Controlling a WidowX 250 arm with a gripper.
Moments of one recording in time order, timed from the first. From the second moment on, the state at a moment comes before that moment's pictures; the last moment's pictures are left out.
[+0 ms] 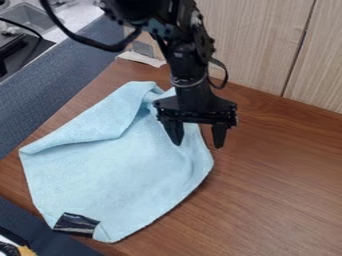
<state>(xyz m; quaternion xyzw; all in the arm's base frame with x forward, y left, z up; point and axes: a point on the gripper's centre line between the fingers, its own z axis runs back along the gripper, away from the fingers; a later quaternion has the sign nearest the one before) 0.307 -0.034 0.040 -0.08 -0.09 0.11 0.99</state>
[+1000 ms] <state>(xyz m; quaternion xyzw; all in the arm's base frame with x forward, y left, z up) 0.279 0.004 0.121 -0.09 -0.13 0.12 0.98</state>
